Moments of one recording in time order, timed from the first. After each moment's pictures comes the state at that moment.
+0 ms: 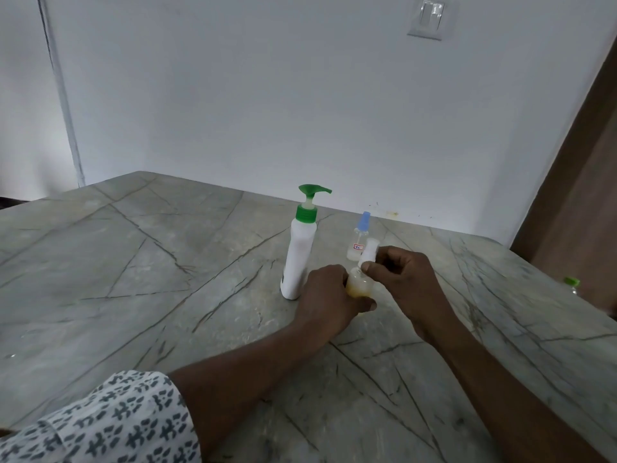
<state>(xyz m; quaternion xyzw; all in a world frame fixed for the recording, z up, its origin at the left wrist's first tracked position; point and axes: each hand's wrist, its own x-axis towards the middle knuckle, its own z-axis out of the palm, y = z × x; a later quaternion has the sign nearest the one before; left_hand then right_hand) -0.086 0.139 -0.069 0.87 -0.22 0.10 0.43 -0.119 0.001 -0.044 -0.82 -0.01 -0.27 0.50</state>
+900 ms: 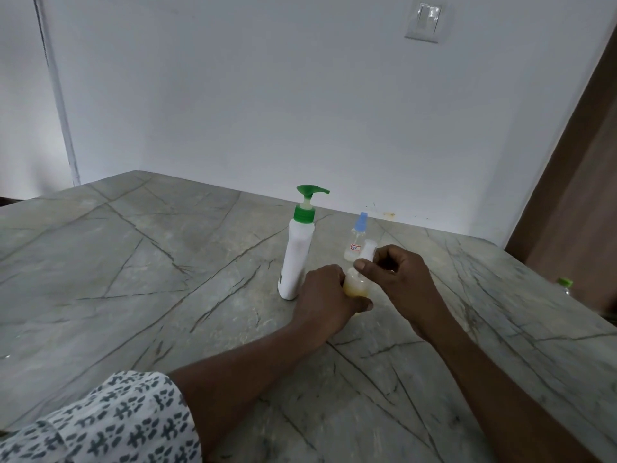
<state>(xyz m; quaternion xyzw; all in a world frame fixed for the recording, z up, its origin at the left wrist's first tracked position) -0.086 0.140 -0.069 0.87 -0.21 0.09 0.45 -0.116 -0.002 -0.044 -0.84 -0.02 -0.27 0.46</state>
